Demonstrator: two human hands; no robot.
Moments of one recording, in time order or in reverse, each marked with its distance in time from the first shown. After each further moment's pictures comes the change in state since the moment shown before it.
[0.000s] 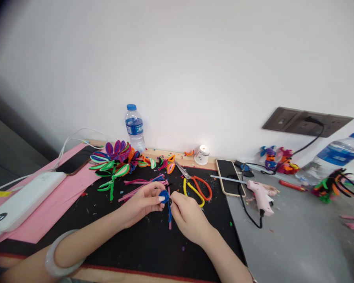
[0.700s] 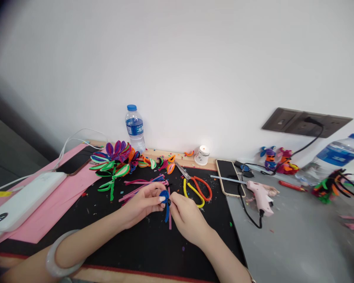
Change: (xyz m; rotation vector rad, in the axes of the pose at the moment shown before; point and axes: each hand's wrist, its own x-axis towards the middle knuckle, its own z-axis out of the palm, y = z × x) left_hand -0.001 -0.002 0.001 -0.029 0.020 0.011; right_hand 0.000 0.000 0.005 0.044 0.028 -0.017
